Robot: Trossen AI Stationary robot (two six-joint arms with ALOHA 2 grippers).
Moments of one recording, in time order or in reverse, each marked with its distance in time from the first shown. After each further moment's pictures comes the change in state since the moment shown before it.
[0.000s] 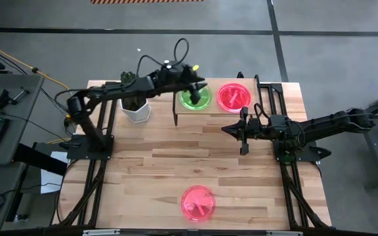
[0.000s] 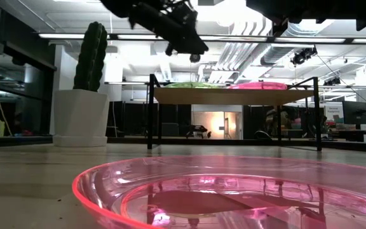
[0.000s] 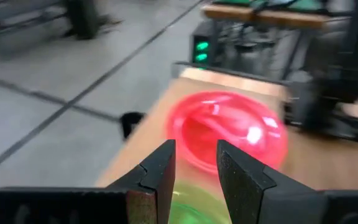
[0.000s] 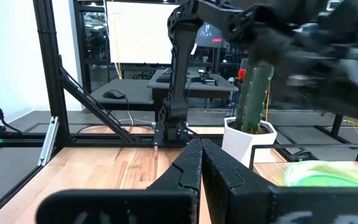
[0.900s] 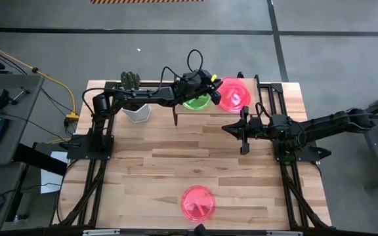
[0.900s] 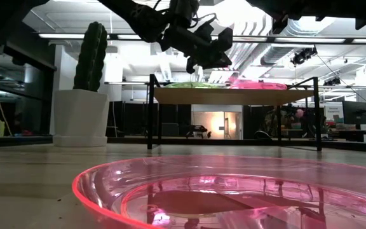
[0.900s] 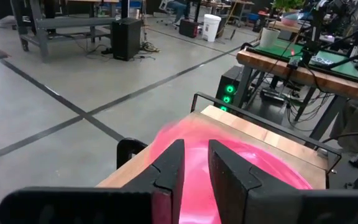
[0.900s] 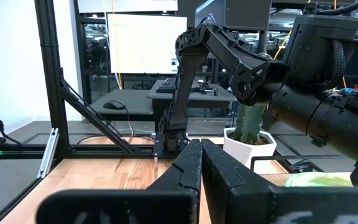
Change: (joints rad) left arm -0.070 0.309 0.143 0.327 -0.245 -0.202; right arm 0.000 0.000 0.000 0.045 0.000 -0.001
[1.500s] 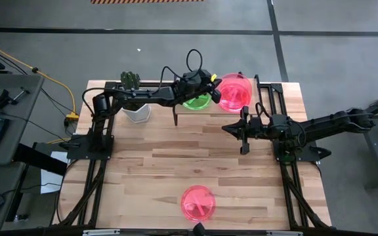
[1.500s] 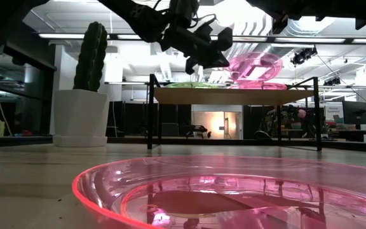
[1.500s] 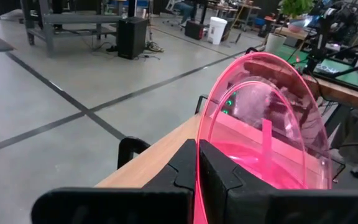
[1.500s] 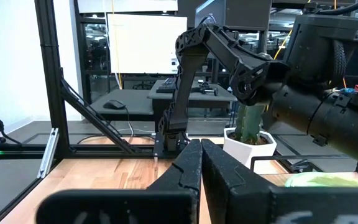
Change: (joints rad) left arm 0.004 0.000 0.001 0.000 -0.023 -0.045; right arm 0.000 0.000 0.000 0.000 0.000 0.000
